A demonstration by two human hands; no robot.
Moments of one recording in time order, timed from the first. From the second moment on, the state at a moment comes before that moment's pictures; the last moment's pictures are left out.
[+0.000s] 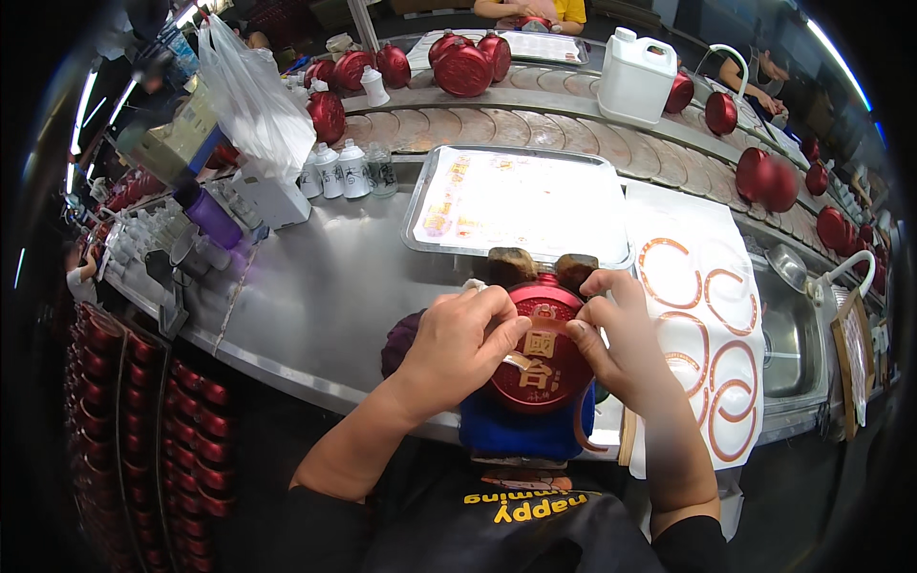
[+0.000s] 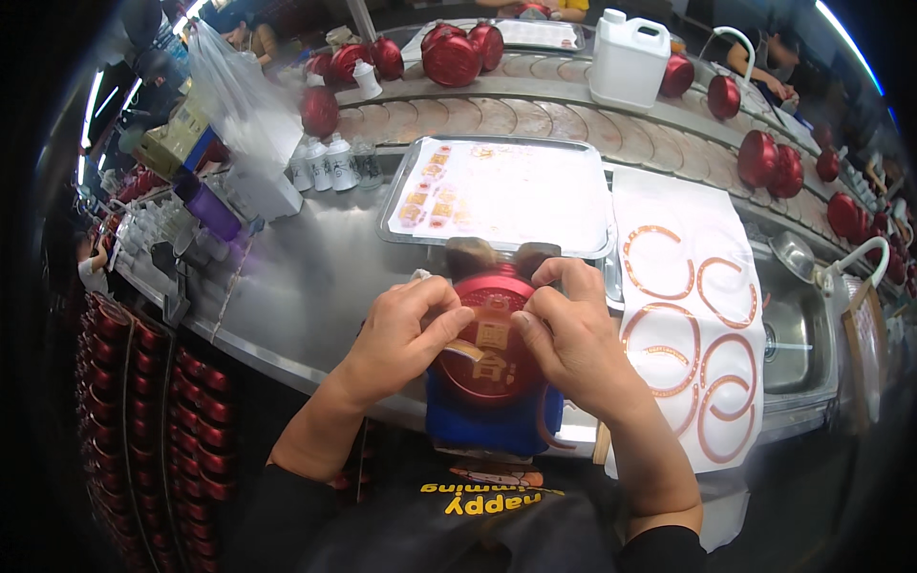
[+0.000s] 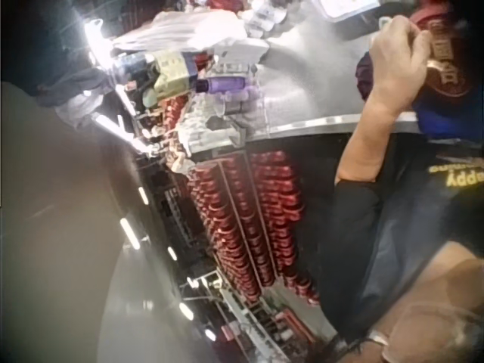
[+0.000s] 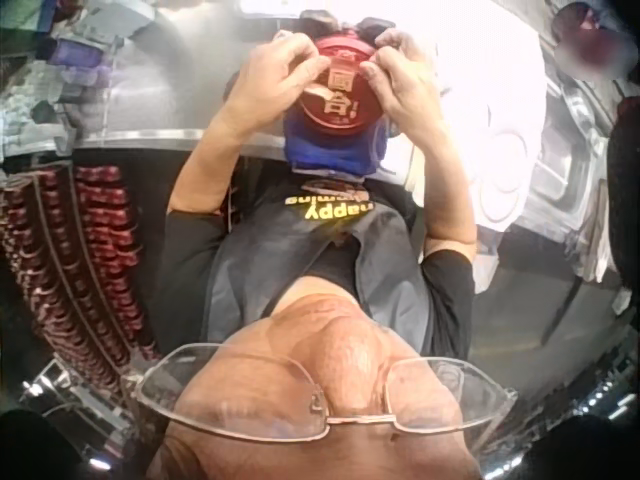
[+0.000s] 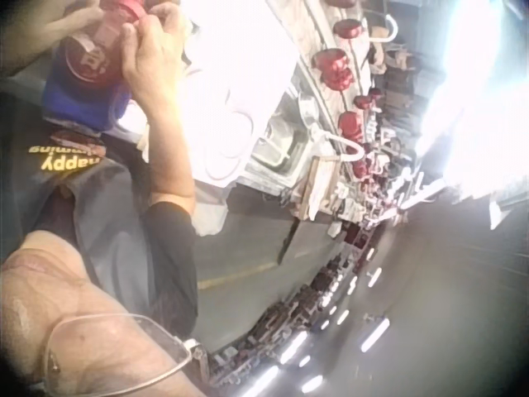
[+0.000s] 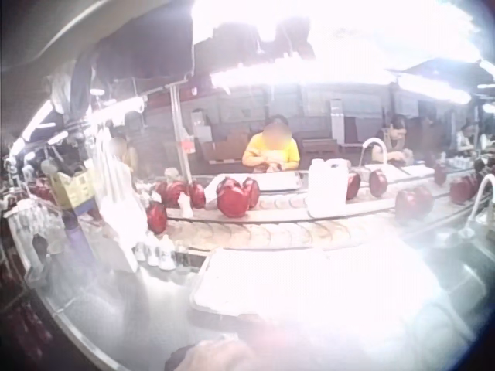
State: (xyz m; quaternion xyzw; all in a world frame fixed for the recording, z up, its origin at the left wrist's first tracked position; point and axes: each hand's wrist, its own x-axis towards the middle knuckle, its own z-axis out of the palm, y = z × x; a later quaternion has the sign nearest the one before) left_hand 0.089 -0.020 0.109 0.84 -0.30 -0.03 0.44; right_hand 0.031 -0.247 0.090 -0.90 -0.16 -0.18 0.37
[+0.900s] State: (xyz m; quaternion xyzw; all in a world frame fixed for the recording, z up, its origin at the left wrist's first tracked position) left_hand 0.123 -0.033 0.078 0.85 -0.28 0.04 0.45; right_hand 0.047 -0.263 0.073 -0.92 -0.21 -0.18 0.28
